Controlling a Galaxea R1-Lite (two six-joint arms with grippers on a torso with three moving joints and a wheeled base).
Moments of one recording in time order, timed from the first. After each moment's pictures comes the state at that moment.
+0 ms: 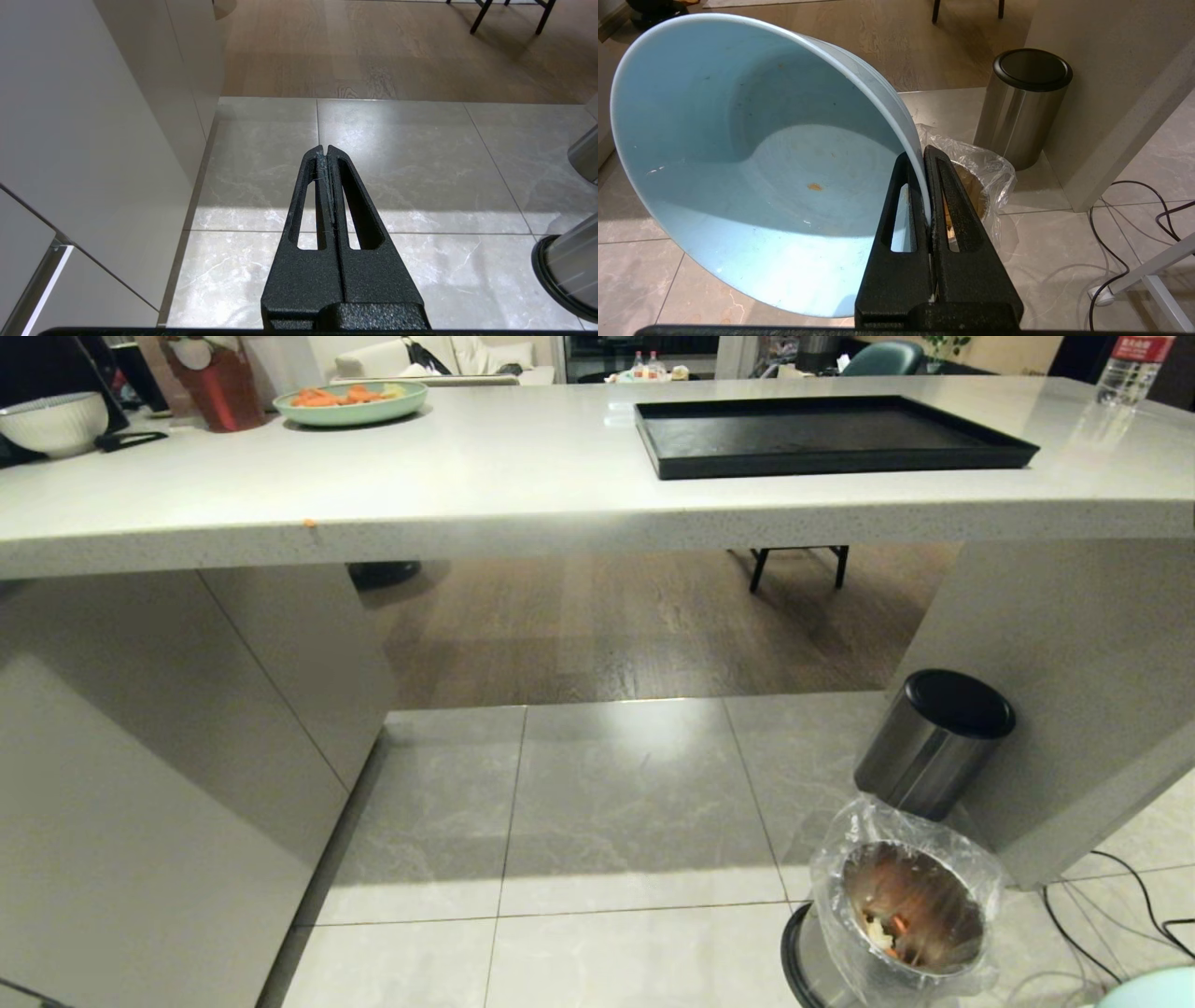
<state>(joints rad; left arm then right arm) 0.00 0.00 0.00 -0.01 0.02 -0.06 0.00 0.00 0.00 -0.02 -0.02 0.02</state>
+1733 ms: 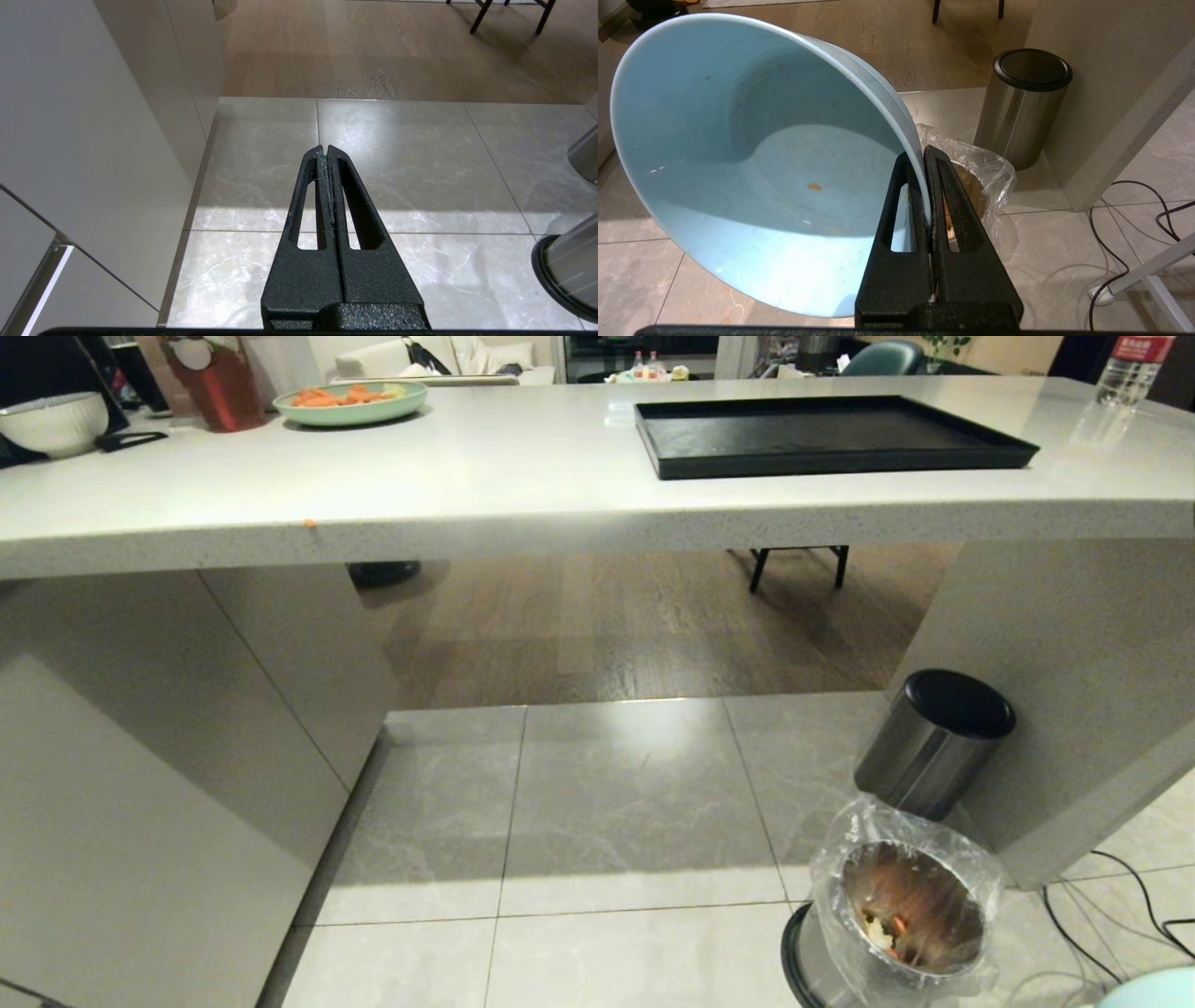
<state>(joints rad) 0.00 0.00 0.00 -0.01 0.02 -0.06 0.00 0.00 0.00 -0.02 -0.02 0.02</state>
